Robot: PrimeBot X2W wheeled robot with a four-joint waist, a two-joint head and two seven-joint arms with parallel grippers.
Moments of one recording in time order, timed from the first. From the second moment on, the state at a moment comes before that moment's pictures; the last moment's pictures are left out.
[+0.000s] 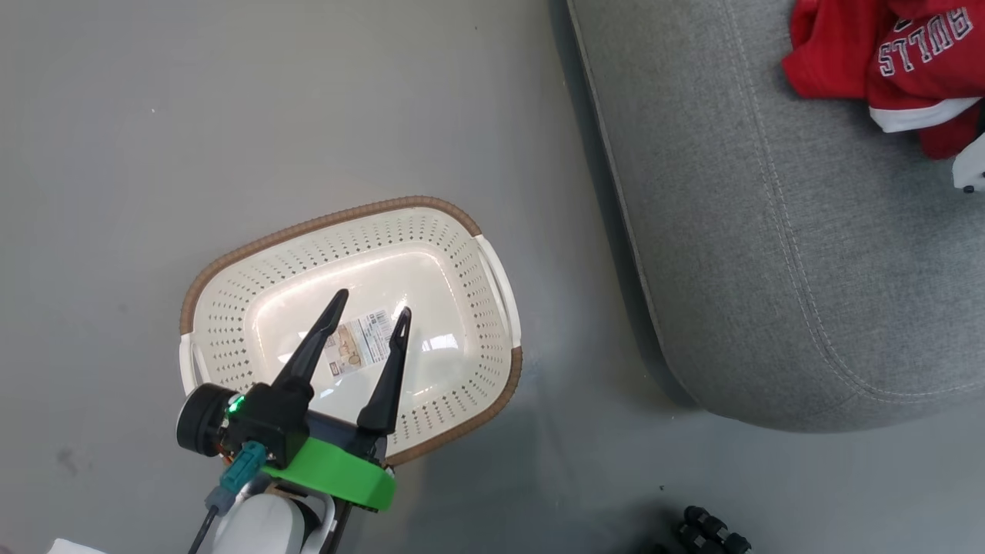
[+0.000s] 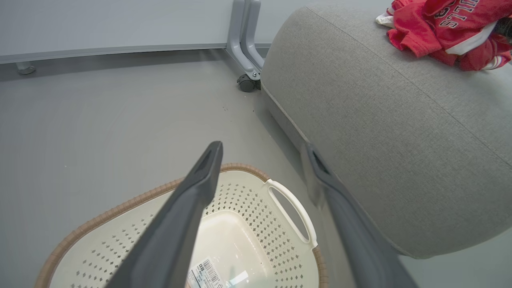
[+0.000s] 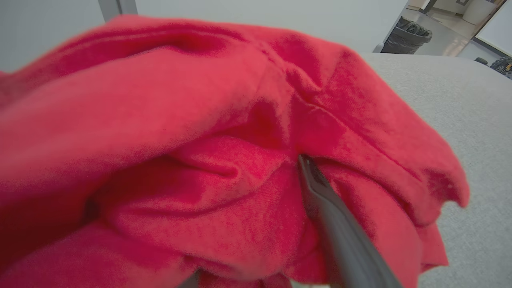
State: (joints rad) left arm -0.16 0.14 -0.34 0.14 -0.23 -0.13 -0.26; right arm -0.91 -0.44 0.01 0.96 0.34 0.13 -0.26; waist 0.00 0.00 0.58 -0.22
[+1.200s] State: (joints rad) left arm 0.06 0.05 -0.19 0.10 -0.34 -0.13 -0.26; right arm -0.22 -0.41 0.14 0.17 0.33 0.13 -0.26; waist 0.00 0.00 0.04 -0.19
